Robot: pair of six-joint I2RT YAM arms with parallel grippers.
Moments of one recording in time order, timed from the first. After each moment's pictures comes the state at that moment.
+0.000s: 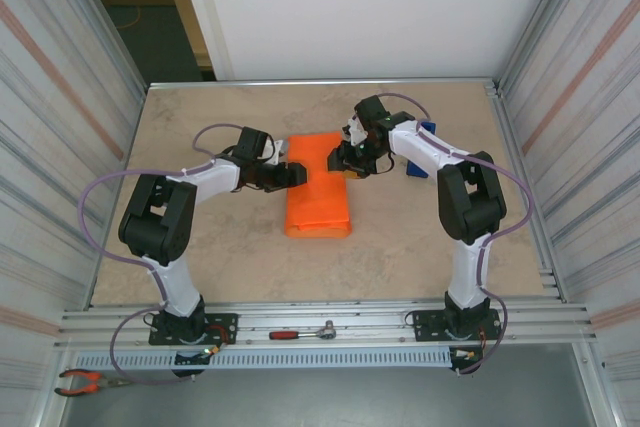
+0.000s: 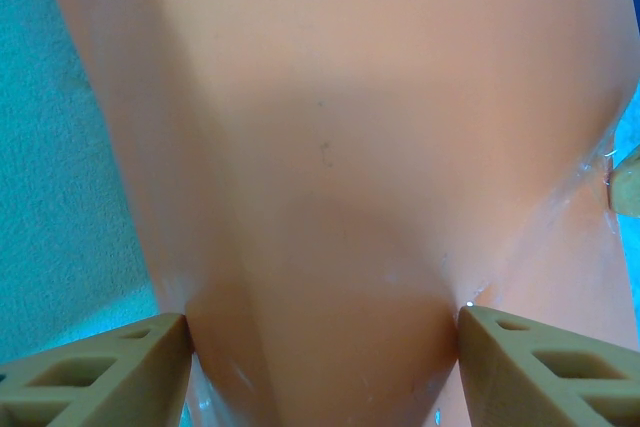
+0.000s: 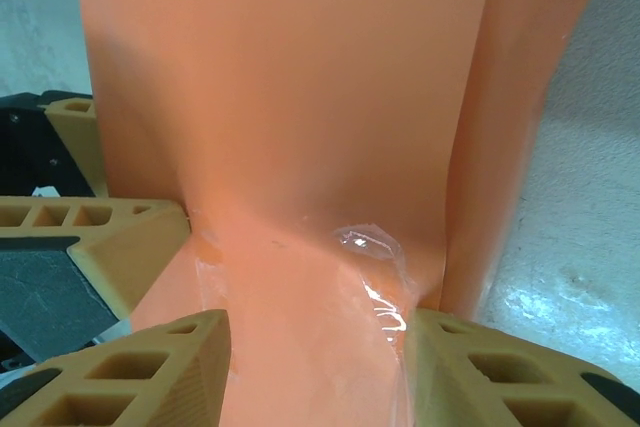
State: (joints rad) left arm -0.37 1.82 1.06 -0.21 0.50 -0.42; right arm 0.44 1.99 1.55 -0.76 -0.53 0.46
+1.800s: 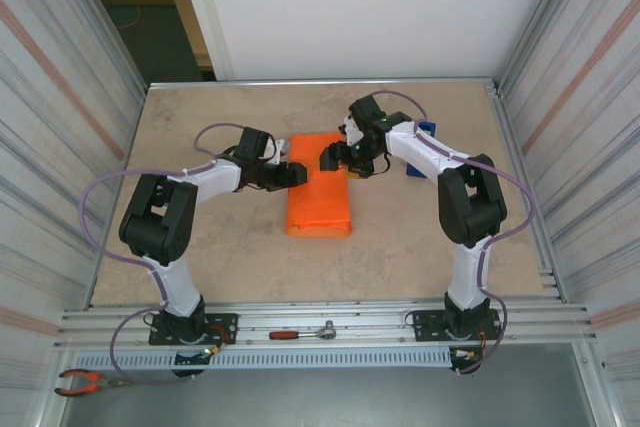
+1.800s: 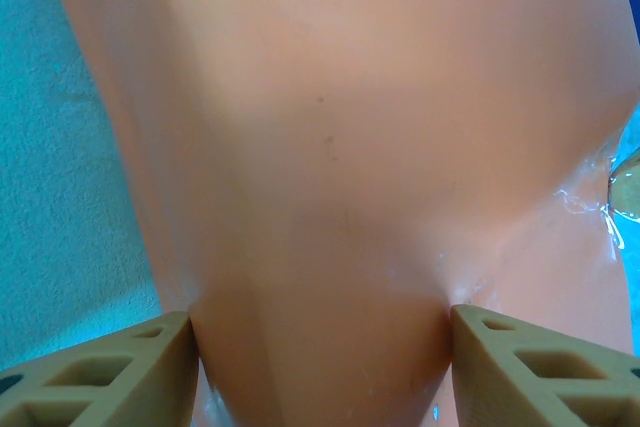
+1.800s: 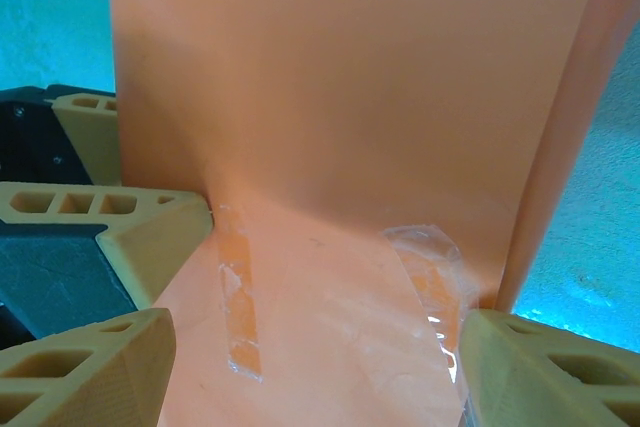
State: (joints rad) left arm -0.38 1.82 1.06 -0.20 0.50 -0.42; right arm 0.48 1.96 1.56 -0.77 -0.46 0.46
